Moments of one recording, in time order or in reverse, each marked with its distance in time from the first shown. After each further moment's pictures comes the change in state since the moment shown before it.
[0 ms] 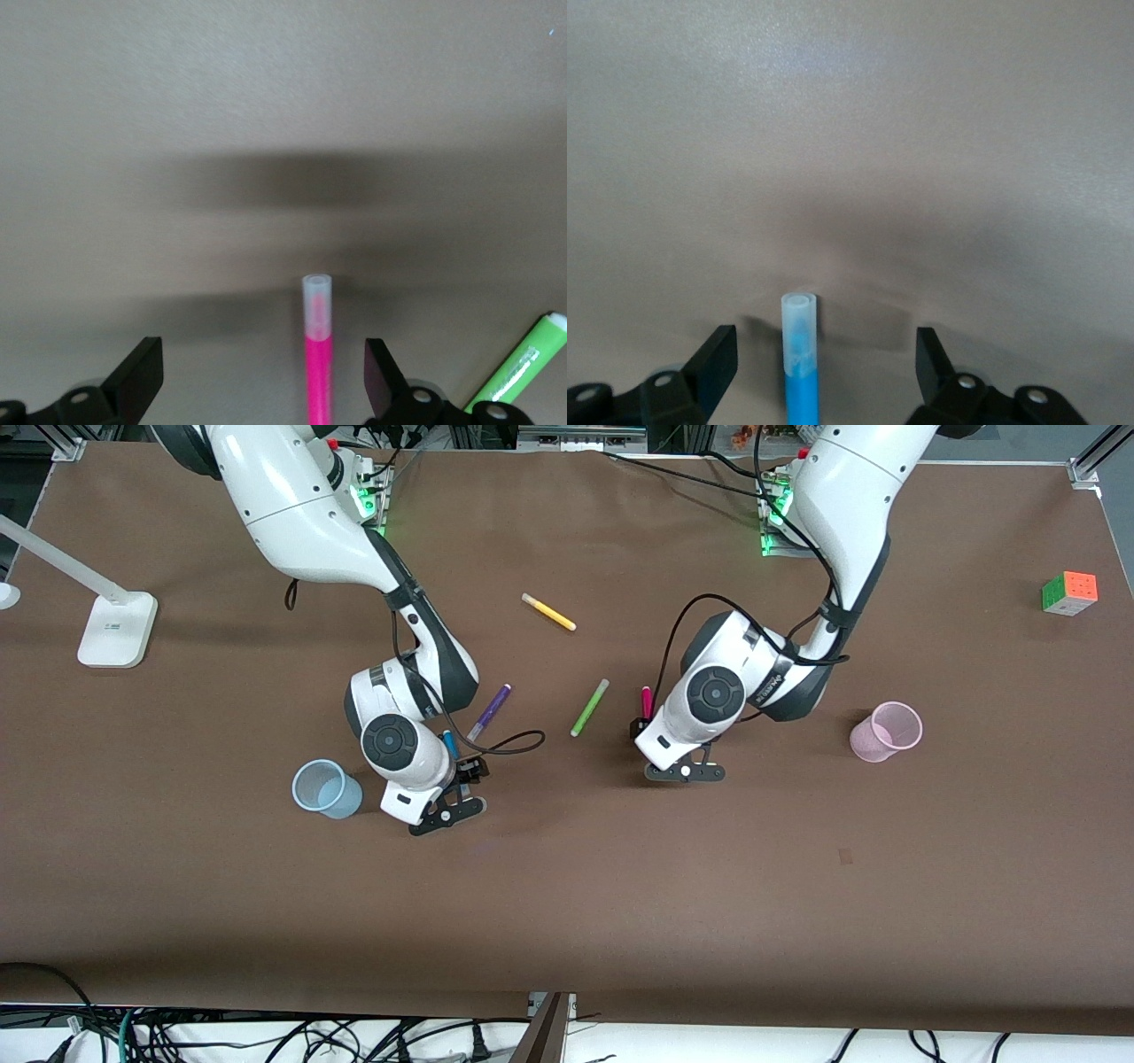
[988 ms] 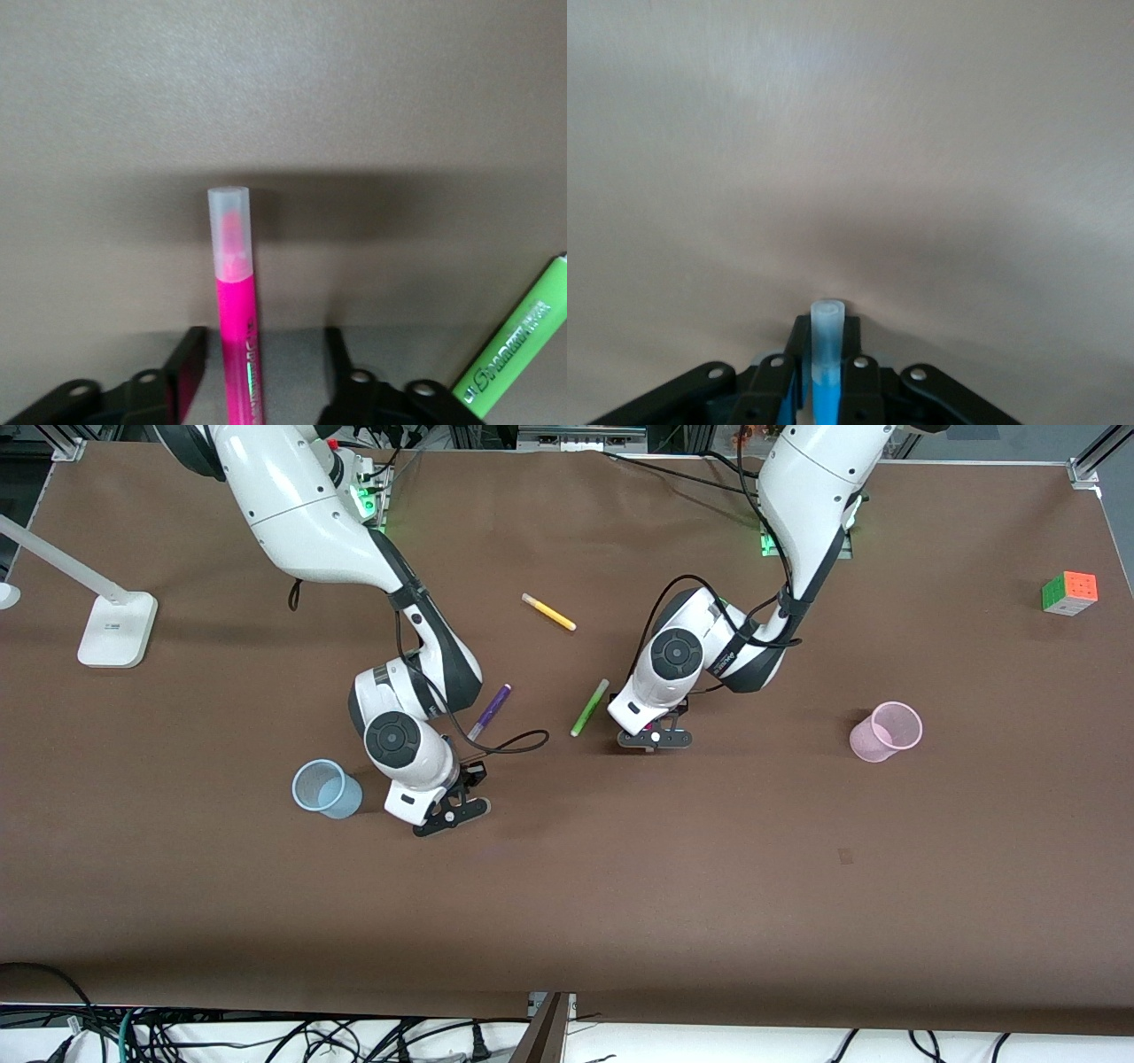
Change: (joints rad) left arm -0.085 -0.008 -0.003 -0.149 0.001 0.179 -0.100; right arm 0.002 -0.005 -0.007 0.021 0.009 0.034 -0.007
